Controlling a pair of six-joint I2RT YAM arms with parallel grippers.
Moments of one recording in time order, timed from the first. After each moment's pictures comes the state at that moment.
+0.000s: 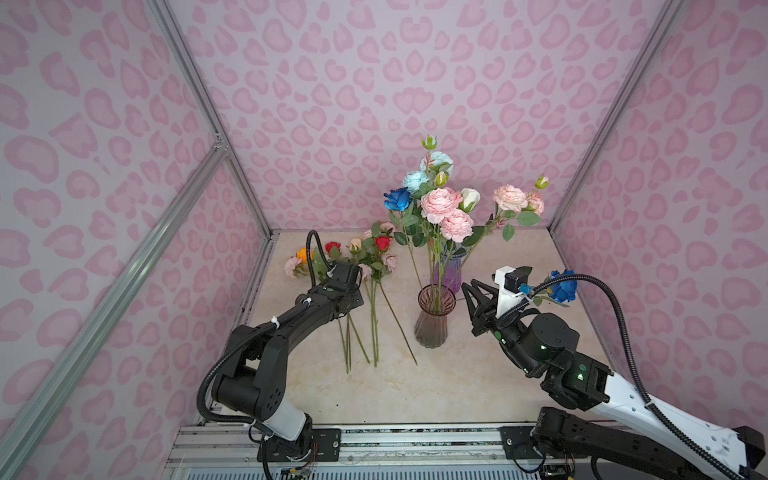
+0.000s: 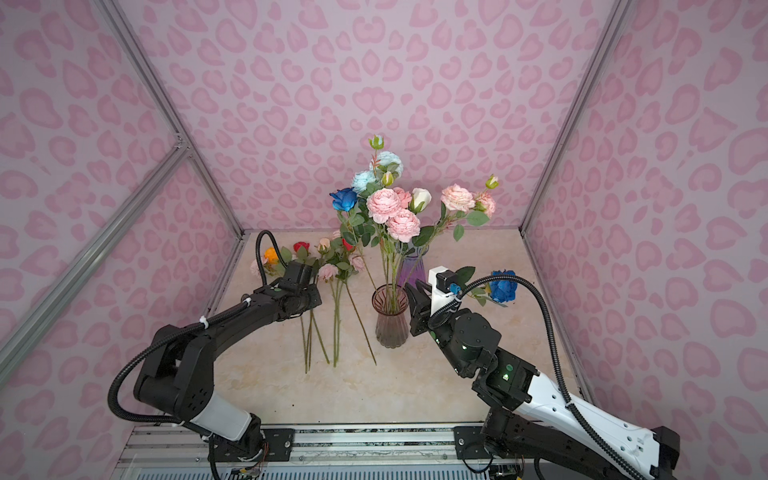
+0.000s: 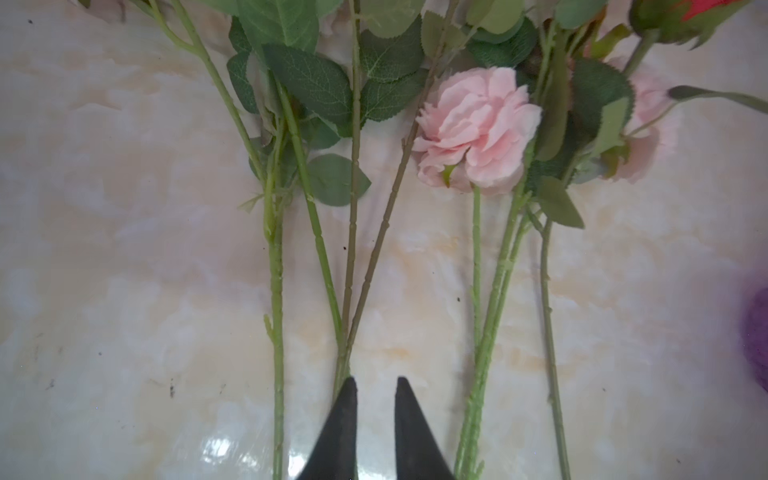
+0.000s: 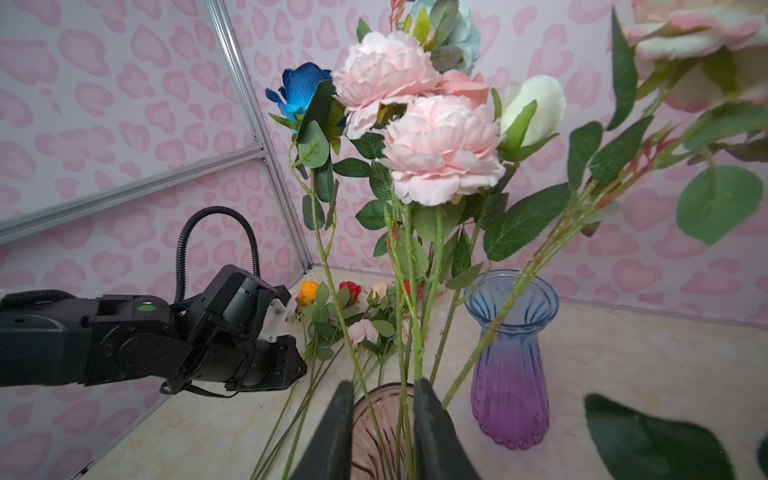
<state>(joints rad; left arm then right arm) -0.34 1.63 1.03 -0.41 -0.23 -0.63 1.00 0.77 0.78 -0.01 0.49 0.22</state>
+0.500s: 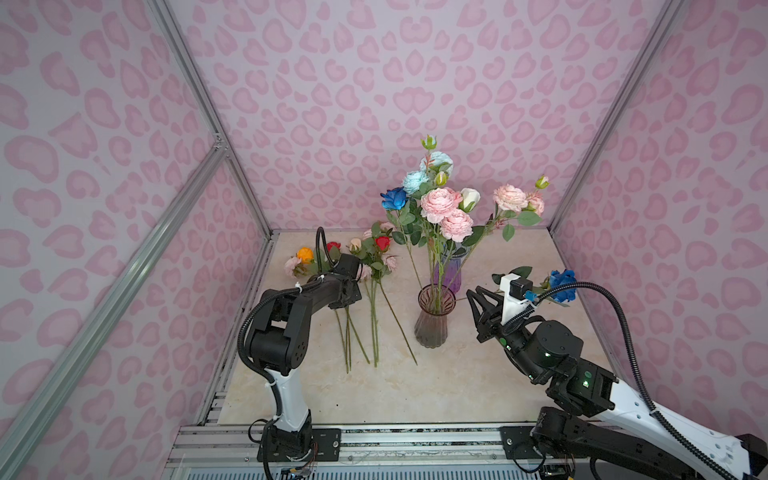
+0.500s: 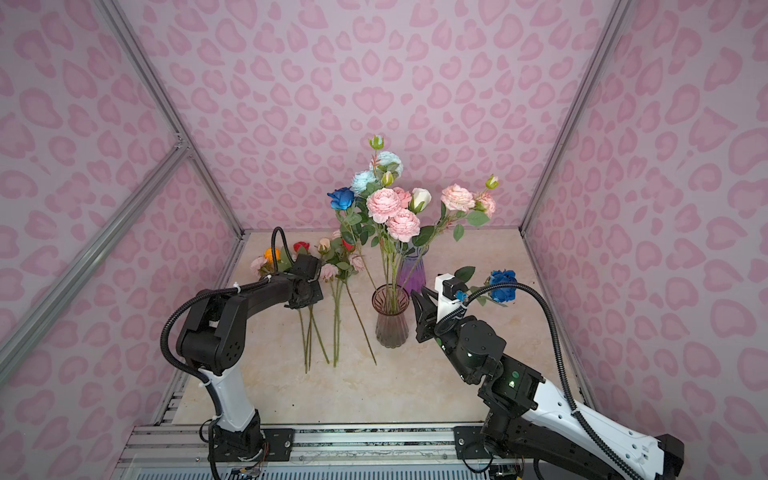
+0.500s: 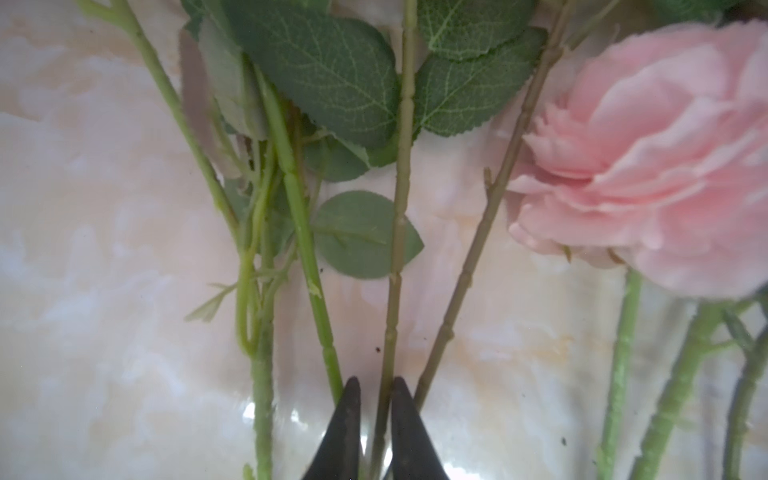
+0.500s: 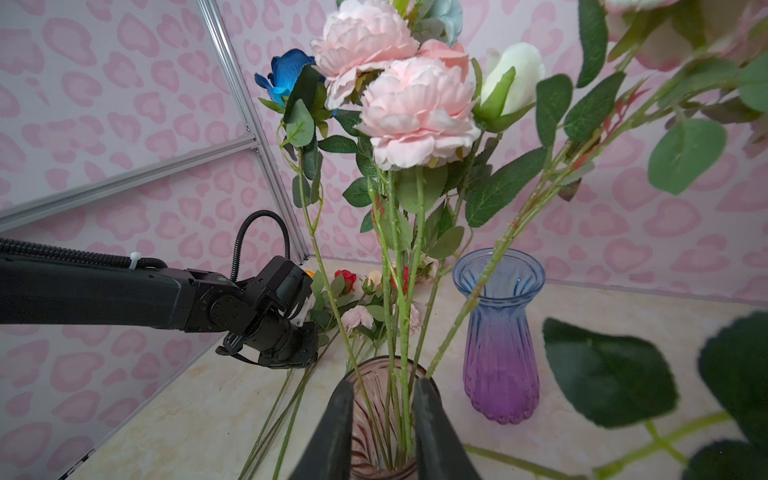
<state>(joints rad) -0.28 1.92 1.20 -0.44 -0.24 -0.58 0.99 0.71 0.72 -0.04 0.50 0.24</state>
